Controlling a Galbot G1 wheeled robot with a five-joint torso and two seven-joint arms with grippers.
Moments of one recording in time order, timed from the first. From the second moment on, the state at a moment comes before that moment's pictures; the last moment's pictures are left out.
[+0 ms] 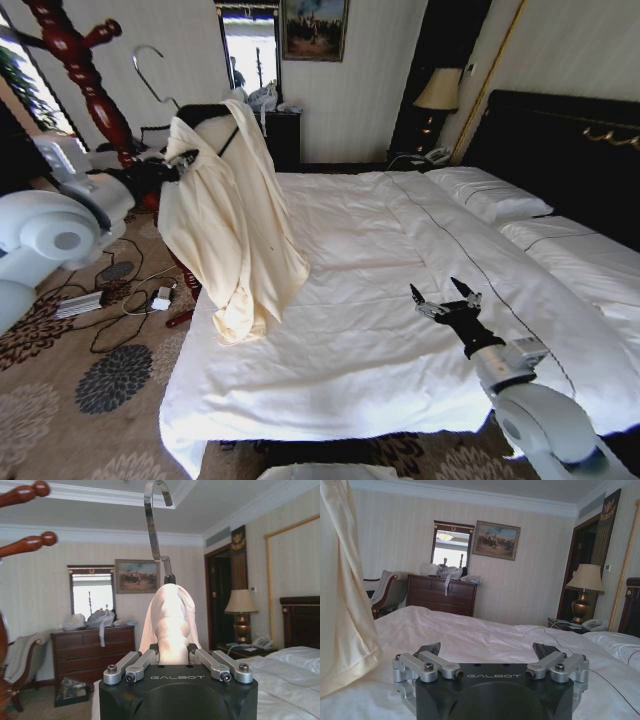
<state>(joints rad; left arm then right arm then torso) 0.27 -0.24 -0.09 -1.94 -1.45 0.31 -0.23 -1.71 0.95 0.84 2.36 0.56 -0.17 0.12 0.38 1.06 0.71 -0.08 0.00</state>
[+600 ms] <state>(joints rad) -0.29 -0.42 0.32 -1.53 -1.60 0.48 -0.27 -1.71 0.94 0.84 2.36 0.55 -0.16 0.11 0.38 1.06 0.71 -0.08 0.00</state>
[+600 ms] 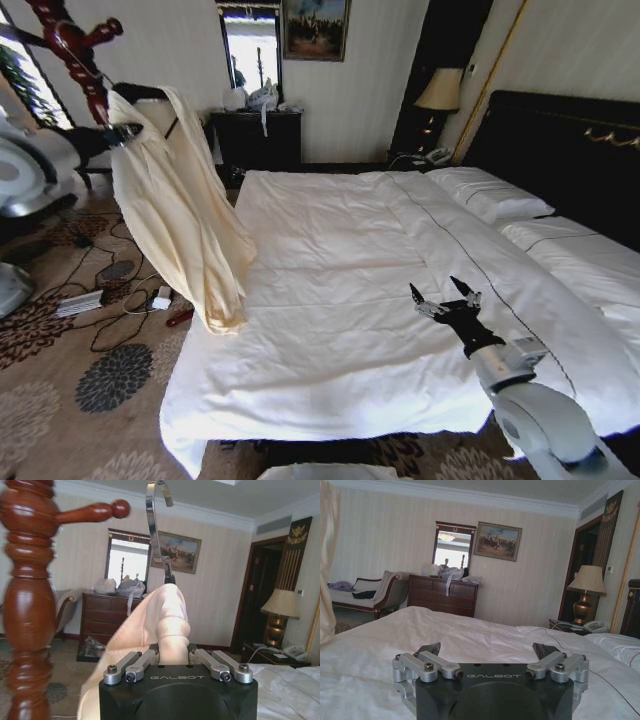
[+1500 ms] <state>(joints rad) -0.70 -0.75 0.55 -1.05 -1.66 0.65 -0.42 -1.70 0.94 0.84 2.36 0.55 -0.16 0.11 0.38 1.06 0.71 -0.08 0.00</state>
